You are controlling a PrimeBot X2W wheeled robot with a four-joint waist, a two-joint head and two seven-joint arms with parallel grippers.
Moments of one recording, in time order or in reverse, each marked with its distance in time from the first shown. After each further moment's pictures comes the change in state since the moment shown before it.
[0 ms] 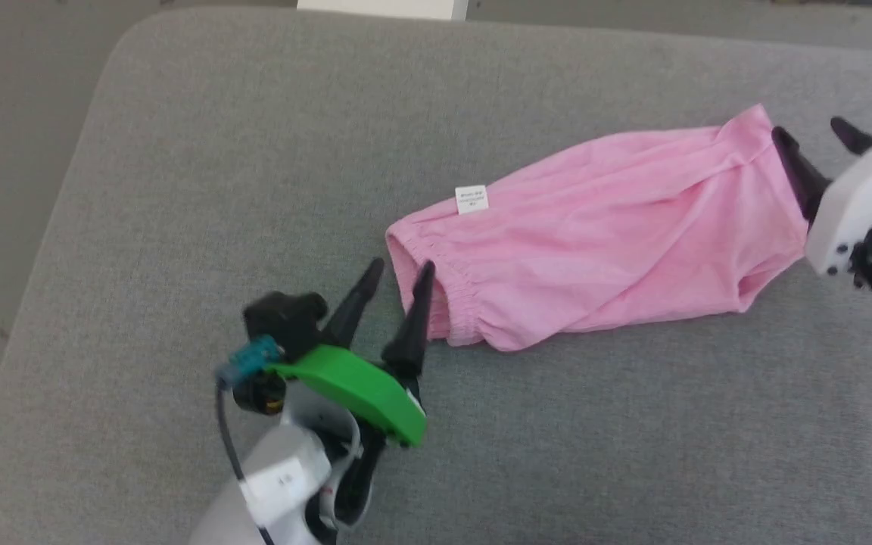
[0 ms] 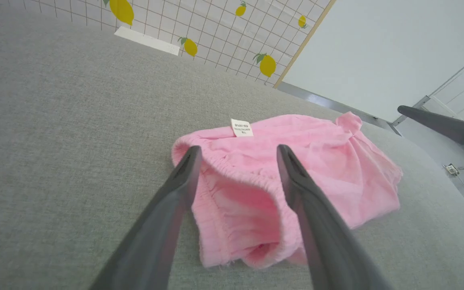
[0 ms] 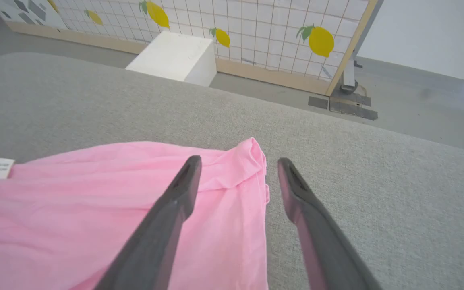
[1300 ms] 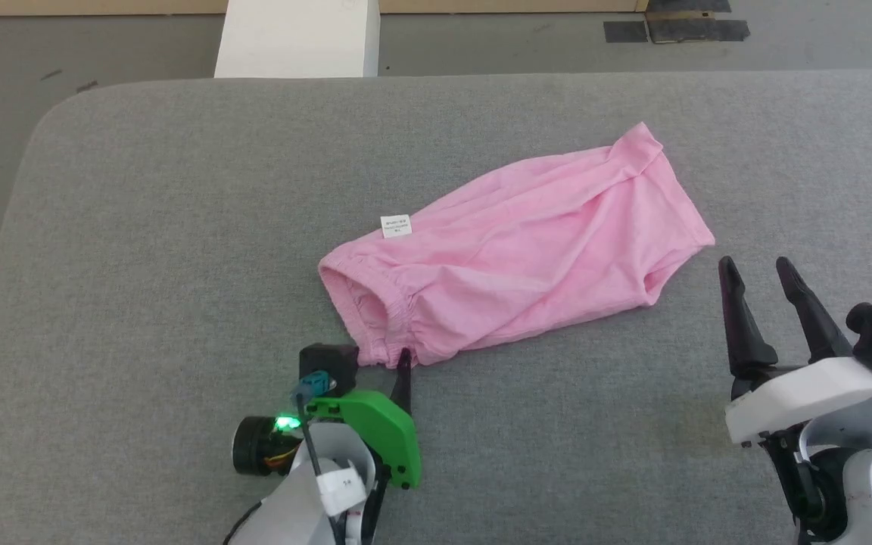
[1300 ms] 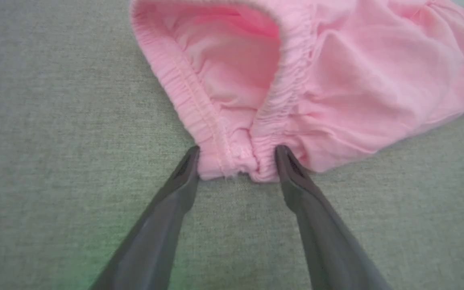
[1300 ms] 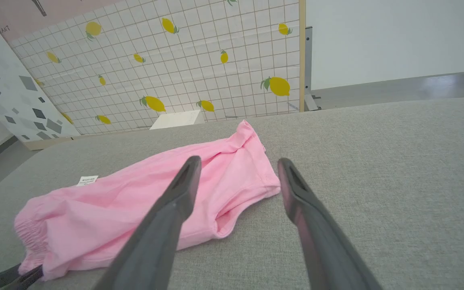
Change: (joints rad) left arm -0.044 -0.053 -0.089 0.430 0.132 0.154 0.013; right arm 0.537 0.359 -0.210 -0.439 -0.151 0.000 -0.278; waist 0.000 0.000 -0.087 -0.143
